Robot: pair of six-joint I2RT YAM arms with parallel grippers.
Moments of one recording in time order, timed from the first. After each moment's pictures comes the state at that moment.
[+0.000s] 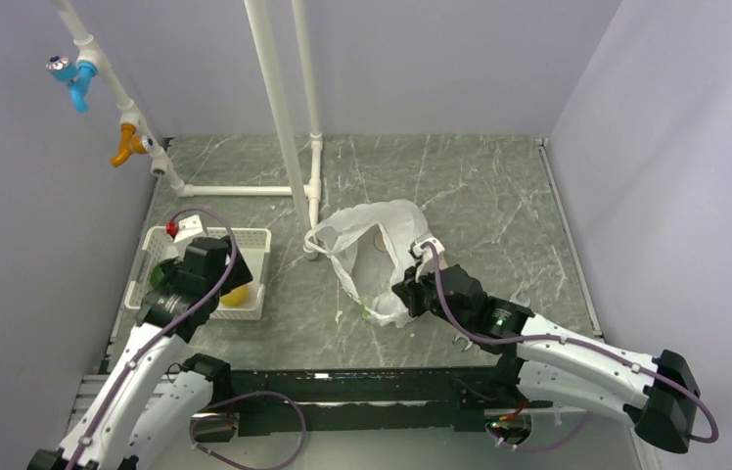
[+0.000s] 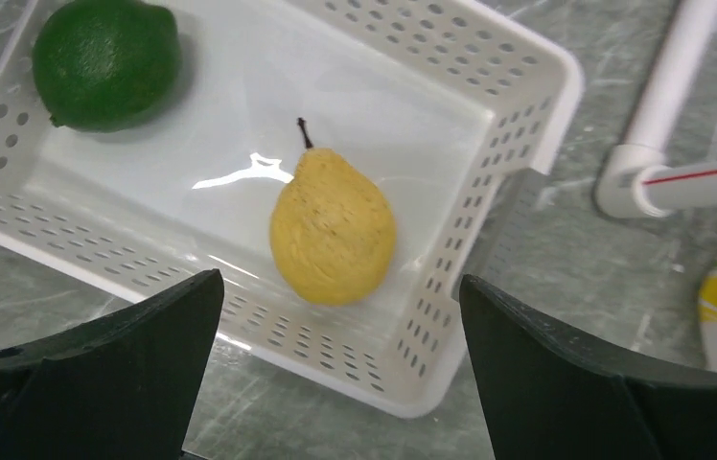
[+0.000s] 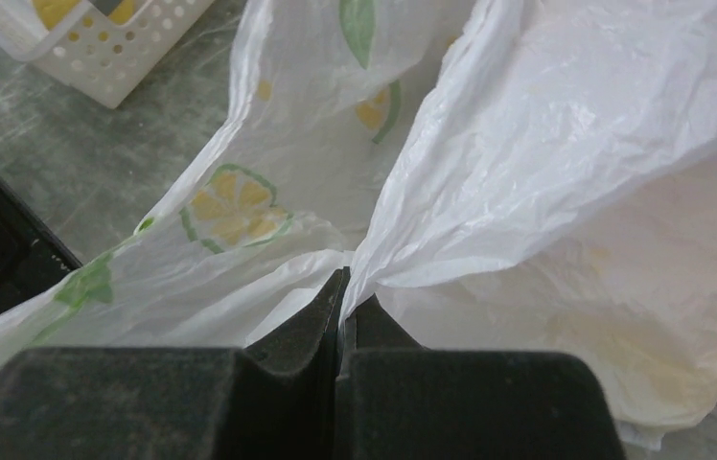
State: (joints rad) left arm -0.32 0.74 0.71 -0.79 -0.50 -0.60; right arm 0.99 0.79 0.47 -0.09 0.22 0.32
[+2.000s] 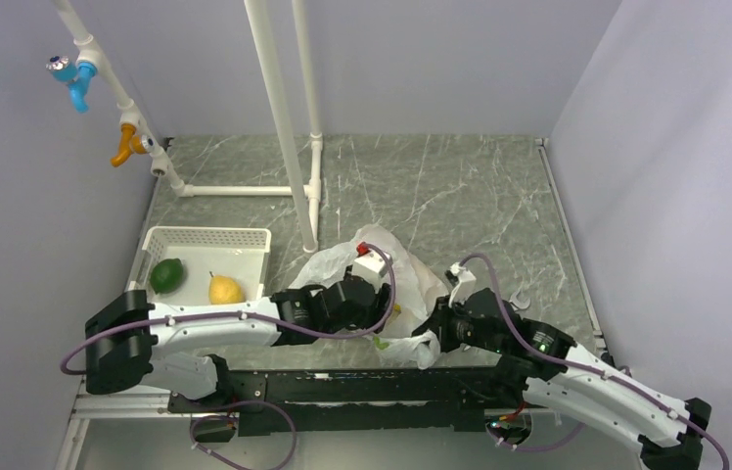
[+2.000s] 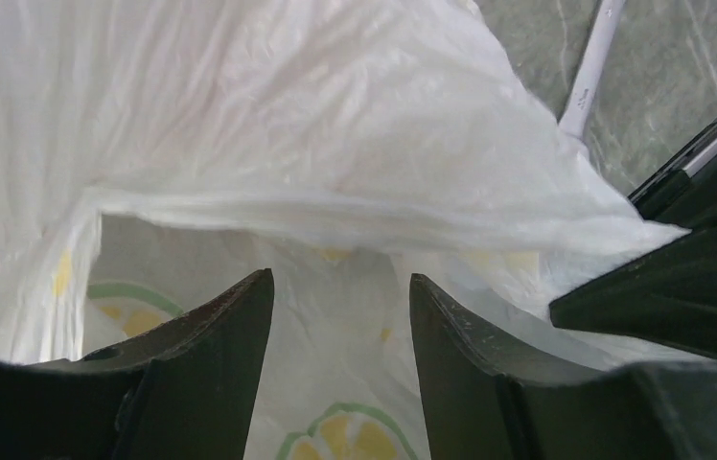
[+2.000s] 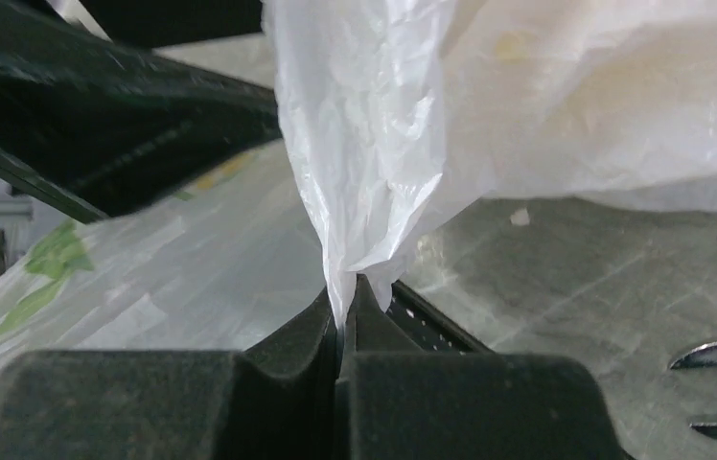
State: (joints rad) left arm -1.23 1.33 0.82 -0.12 -0.35 -0.56; right arm 0.97 0.46 0.41 -0.56 -0.05 0.77
